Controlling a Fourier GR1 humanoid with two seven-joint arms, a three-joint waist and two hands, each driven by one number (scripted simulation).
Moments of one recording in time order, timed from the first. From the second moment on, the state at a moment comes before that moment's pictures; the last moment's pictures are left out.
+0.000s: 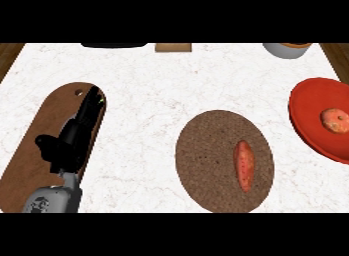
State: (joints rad) left arm -0.13 0.05 -0.03 -1.58 -0.07 0.05 0.11; right arm -0.47 -0.53 -0.57 -0.93 0.31 -0.23 -0.11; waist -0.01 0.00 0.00
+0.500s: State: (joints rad) left arm -0.11 0.05 -0.03 -1.58 -0.06 0.04 0.09; right arm -0.24 -0.51 -0.67 -1.21 0.06 -0.04 -0.05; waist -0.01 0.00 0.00
